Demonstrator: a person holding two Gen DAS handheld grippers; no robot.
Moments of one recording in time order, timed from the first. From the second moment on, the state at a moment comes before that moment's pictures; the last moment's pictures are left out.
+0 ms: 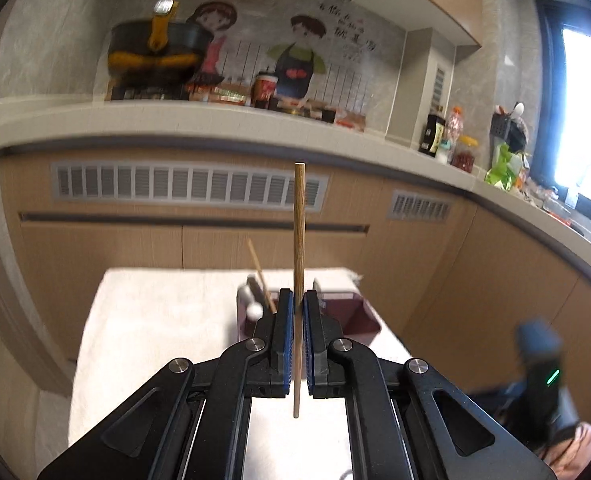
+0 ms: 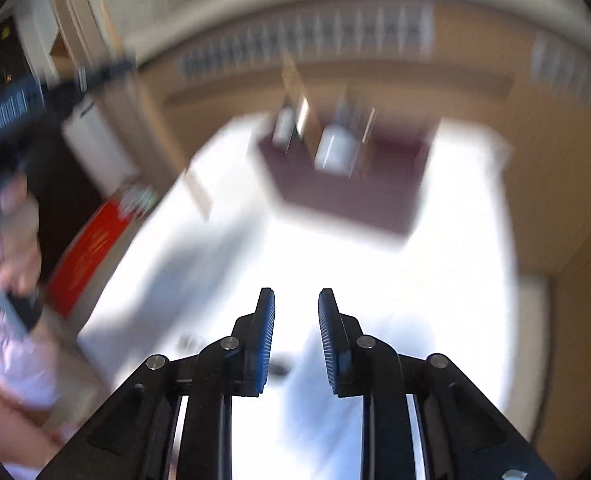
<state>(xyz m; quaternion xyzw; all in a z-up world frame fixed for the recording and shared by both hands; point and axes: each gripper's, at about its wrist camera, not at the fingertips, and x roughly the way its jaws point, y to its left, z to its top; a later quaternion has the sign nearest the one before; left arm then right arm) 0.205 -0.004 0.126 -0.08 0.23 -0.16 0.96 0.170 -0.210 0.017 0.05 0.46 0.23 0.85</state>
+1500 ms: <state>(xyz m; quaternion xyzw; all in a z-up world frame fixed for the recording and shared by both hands) 0.168 0.031 0.067 -0.11 0.29 -0.15 0.94 0.165 -0.170 0.047 -0.01 0.33 0.14 0.93</state>
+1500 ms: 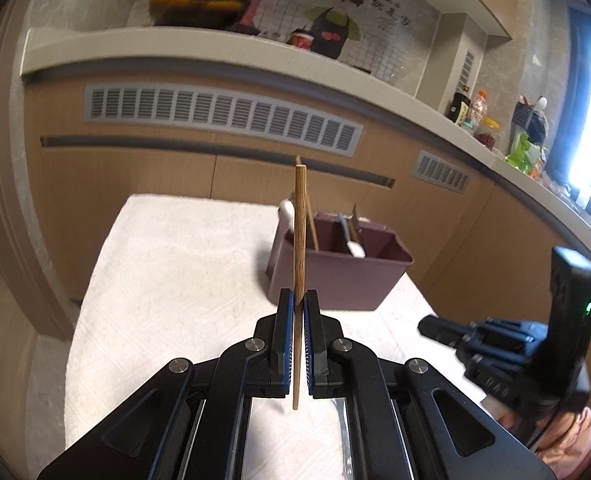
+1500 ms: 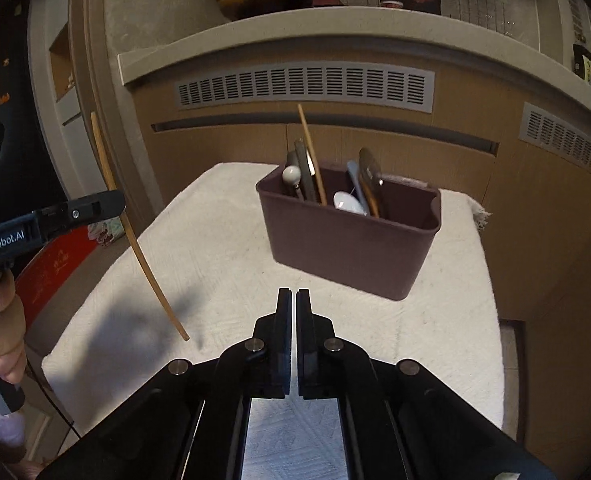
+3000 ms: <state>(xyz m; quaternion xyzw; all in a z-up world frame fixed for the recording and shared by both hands) 0.192 -0.004 0.107 -0.09 0.26 -0.18 0.94 0.145 -0.182 0.099 -0.01 0.17 0.07 0.98</state>
